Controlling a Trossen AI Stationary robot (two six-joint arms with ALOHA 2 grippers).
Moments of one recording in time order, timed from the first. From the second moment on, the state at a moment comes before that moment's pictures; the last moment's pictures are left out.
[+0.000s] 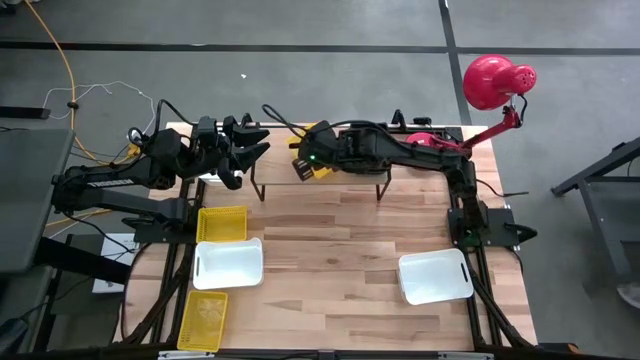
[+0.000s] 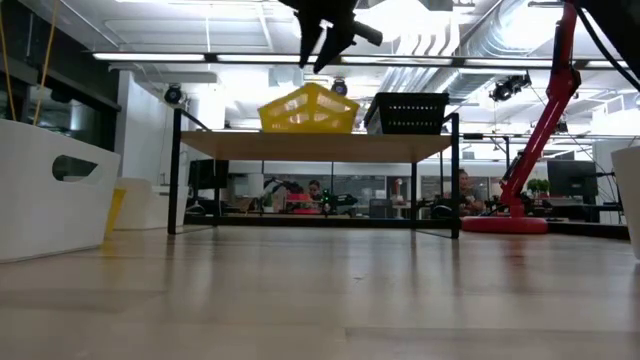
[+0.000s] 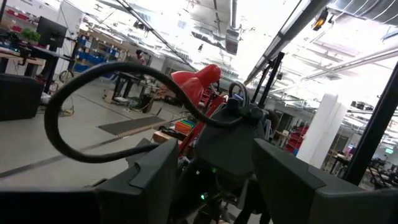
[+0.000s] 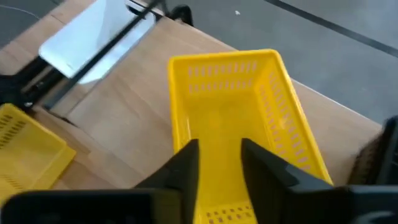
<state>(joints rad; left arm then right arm) 0.23 0.85 0.88 0.23 -0.14 -0.34 -0.09 2.06 2.24 -1.14 0.51 0.71</state>
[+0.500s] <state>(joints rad) 0.24 0.91 0.88 0.15 -0.20 -0.36 -0.09 1.89 2.24 -1.50 0.60 0.46</state>
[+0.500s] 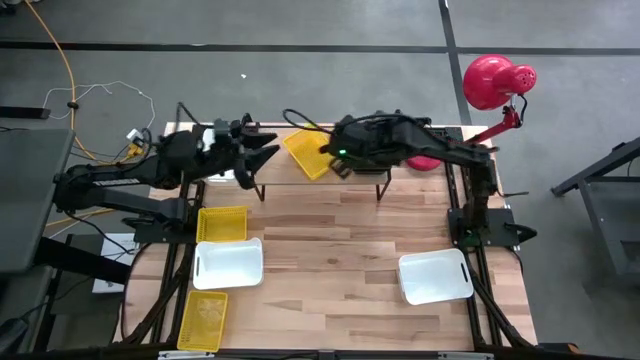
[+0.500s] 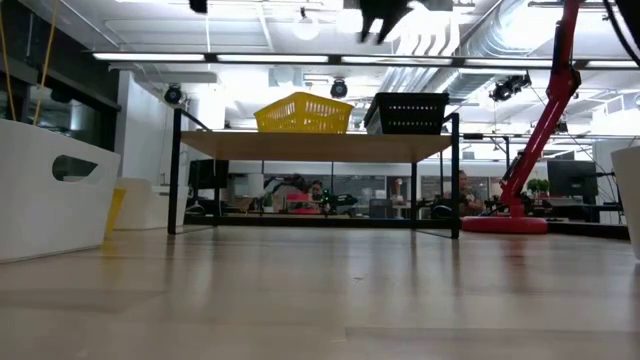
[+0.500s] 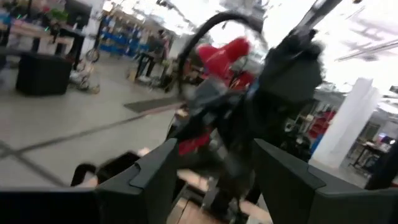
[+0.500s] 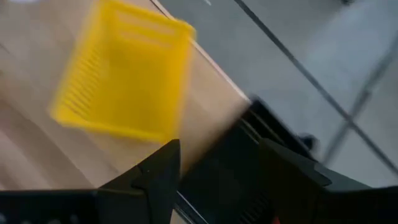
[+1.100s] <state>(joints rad) 0.26 1.17 1.09 -0.26 -0.44 -0.40 0.06 1.08 1.35 -1.13 0.62 0.80</state>
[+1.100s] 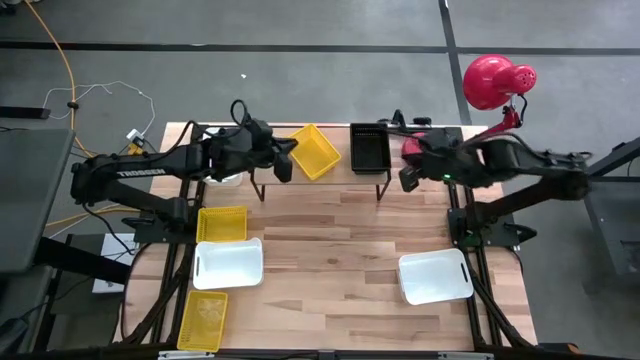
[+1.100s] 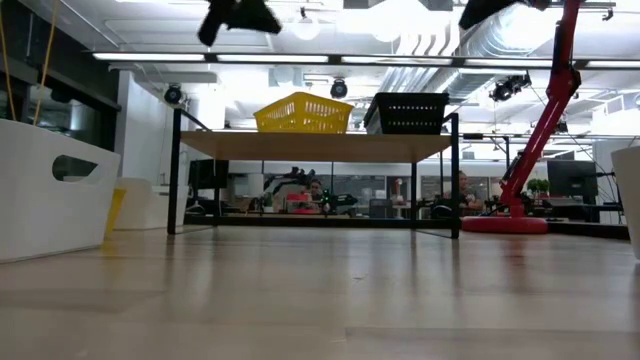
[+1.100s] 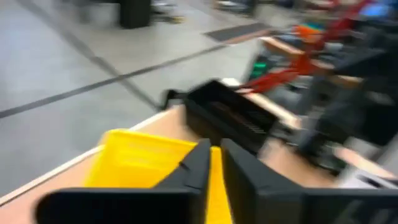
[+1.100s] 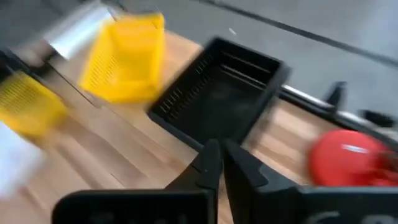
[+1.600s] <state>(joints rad) 0.38 1.31 1.09 -0.61 -0.40 -0.50 0.07 0.92 1.00 -0.71 0.62 0.80</state>
